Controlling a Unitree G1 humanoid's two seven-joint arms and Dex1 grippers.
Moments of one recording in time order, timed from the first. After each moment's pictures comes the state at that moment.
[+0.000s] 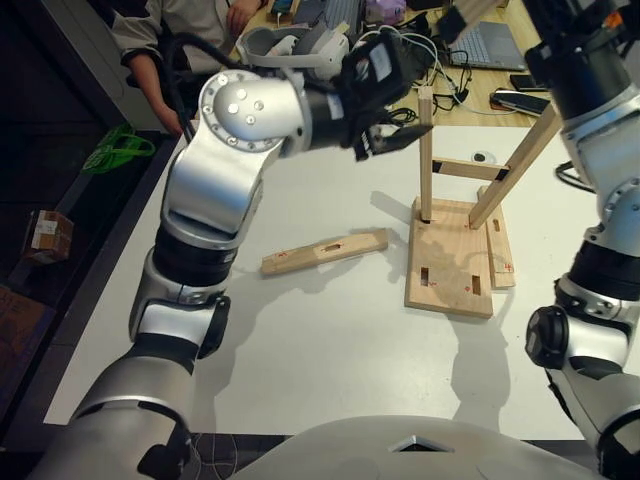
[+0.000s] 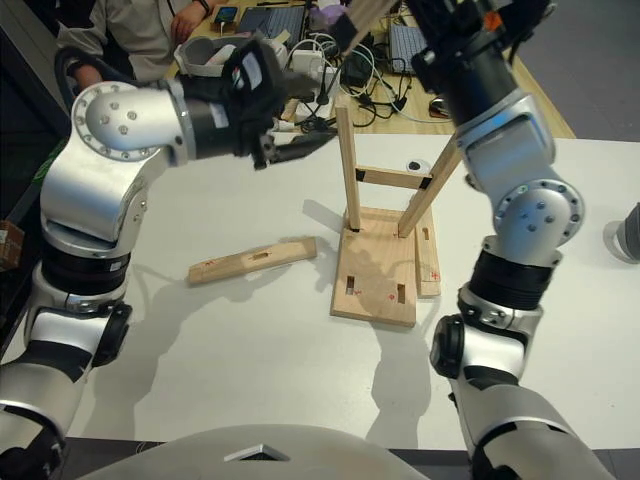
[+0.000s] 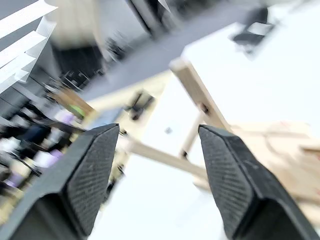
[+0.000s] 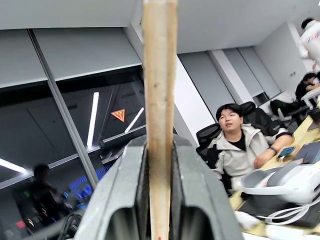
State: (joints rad) left arm -0.85 0.50 -0.23 -0.28 -0.16 0.76 -0.91; right arm -0.73 -0.38 -0.32 -0.10 1.18 0.68 0.28
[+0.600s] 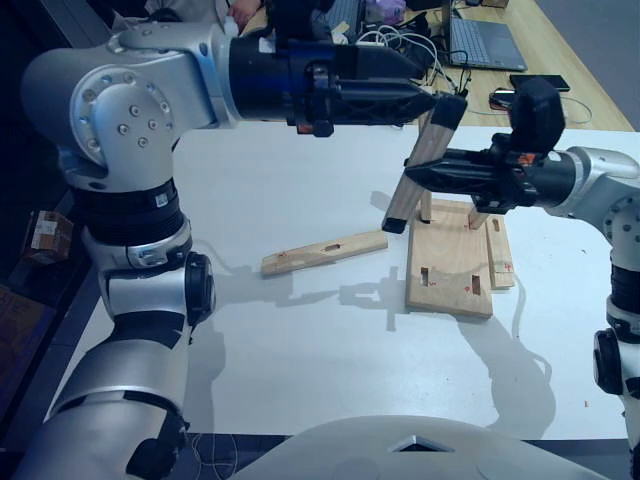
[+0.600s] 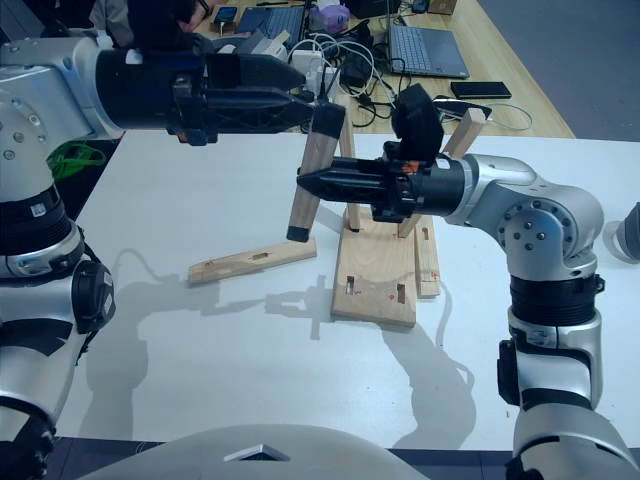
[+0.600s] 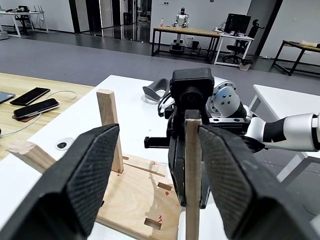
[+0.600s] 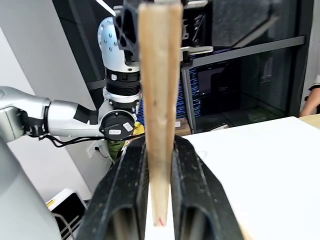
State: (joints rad) left arm -1.03 0.47 0.07 -0.14 -0.74 1.27 -0.97; right arm -0.63 -0.62 0.02 -0.17 1.03 0.88 1.04
